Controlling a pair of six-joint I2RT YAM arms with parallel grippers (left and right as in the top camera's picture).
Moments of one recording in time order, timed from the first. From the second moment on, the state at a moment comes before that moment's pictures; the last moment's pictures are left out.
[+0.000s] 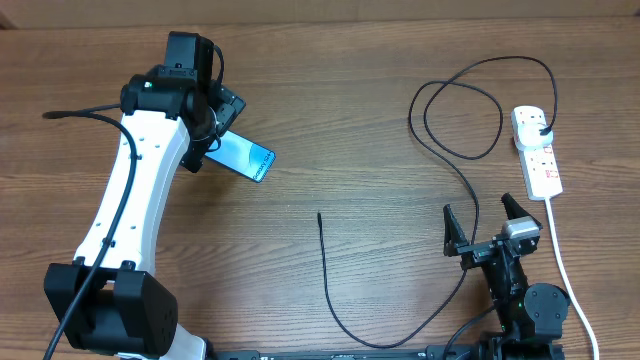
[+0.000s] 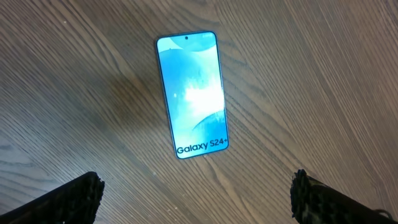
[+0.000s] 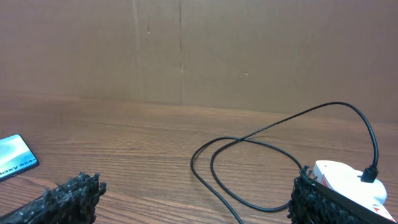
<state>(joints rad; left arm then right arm) -0.12 1.72 1.61 -1.11 -0.09 -1.08 -0.05 0.01 0.02 -0.01 -0.25 -0.01</state>
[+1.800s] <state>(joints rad) -0.10 2.16 1.88 -1.27 0.00 -1.18 -0.05 0.01 0.02 -0.01 -0.25 -0.01</state>
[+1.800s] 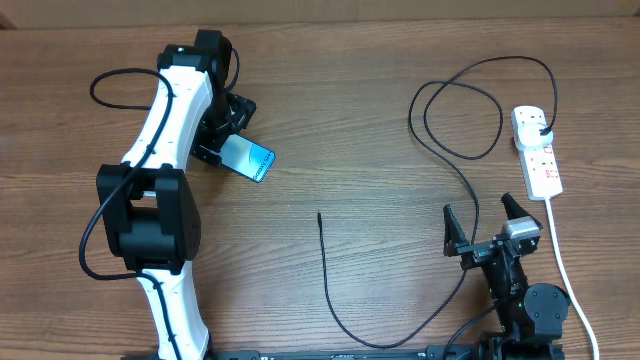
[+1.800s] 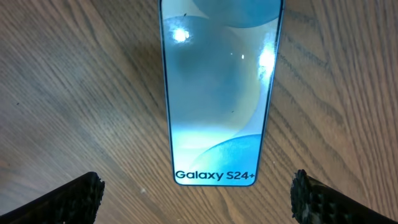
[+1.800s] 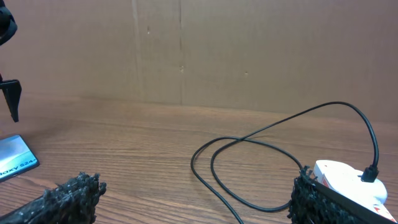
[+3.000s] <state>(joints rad) -0.11 2.16 1.68 -1.05 -0.01 -1.18 -0.05 0.01 0.02 -0.01 -0.25 -0.01</state>
